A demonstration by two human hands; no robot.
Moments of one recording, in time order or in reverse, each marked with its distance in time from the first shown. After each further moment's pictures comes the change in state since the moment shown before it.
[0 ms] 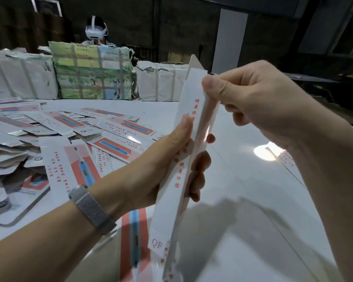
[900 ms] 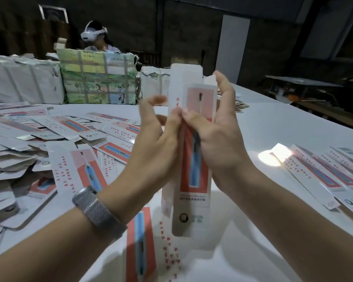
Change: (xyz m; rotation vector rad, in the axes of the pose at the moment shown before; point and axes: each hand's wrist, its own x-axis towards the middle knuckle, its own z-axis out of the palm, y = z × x) left_hand 0.030 -0.004 -0.019 0.323 0.636 0.287; right_hand -0.002 0.026 0.080 0.454 0.314 -0.063
